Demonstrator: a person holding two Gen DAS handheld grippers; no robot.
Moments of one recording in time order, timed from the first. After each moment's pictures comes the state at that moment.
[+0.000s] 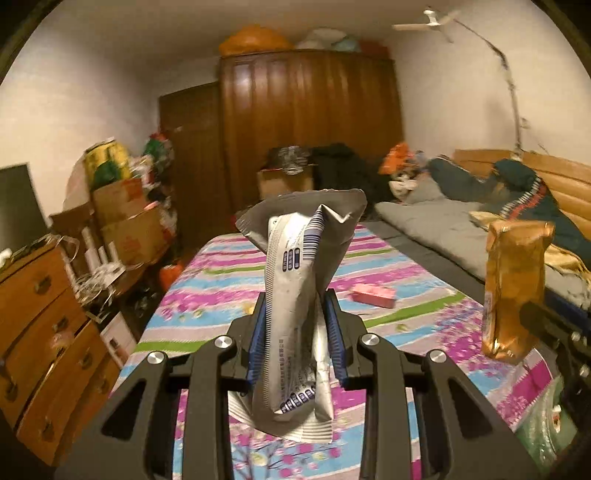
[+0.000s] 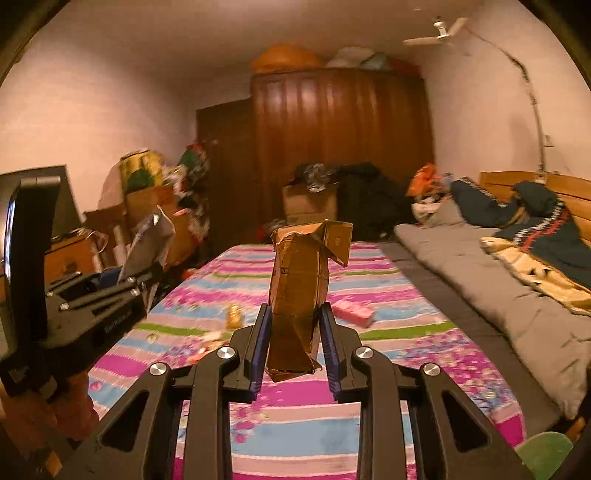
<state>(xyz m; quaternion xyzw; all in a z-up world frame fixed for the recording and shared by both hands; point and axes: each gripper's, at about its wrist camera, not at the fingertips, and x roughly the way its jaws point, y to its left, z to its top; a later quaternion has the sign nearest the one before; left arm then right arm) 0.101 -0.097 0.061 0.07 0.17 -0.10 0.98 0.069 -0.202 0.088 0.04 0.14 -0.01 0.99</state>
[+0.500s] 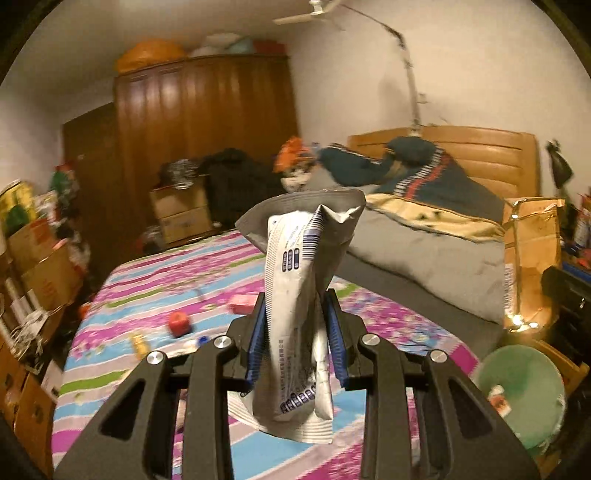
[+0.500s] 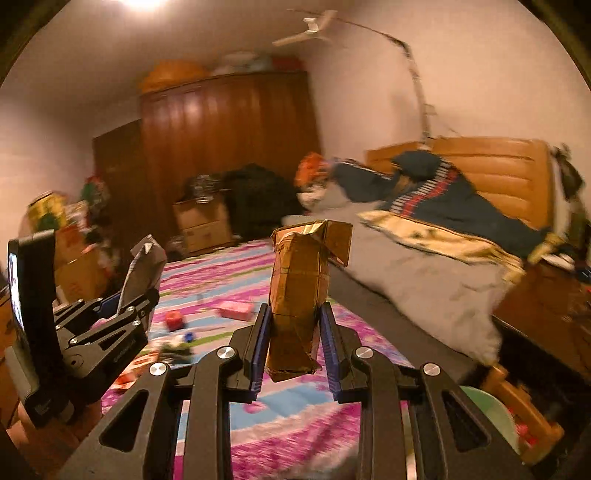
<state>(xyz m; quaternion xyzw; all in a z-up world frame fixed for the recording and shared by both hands) 0.061 -0.257 0.050 0.13 0.17 -0.28 0.94 -0.048 -0.375 0.091 0.13 0.15 -0.21 0.96</state>
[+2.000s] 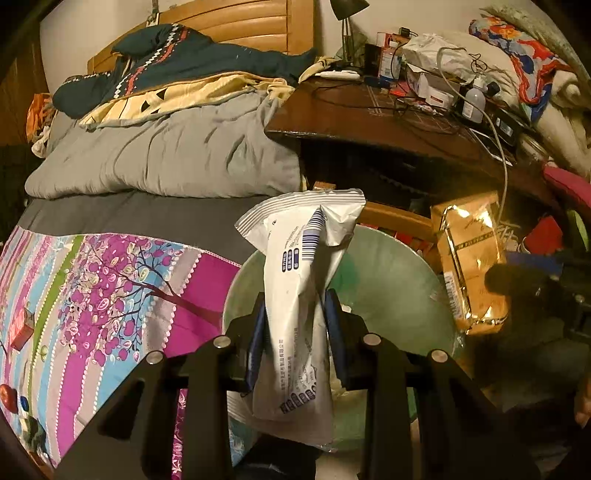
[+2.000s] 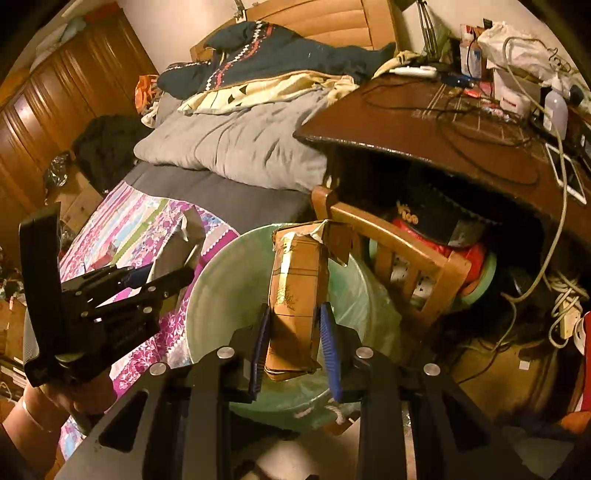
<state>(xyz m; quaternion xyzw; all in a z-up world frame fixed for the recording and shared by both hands) -0.038 -0.493 -0.095 0.31 0.33 -0.60 0.66 -0.207 -0.545 -0.076 0.35 0.33 -0.36 0.80</state>
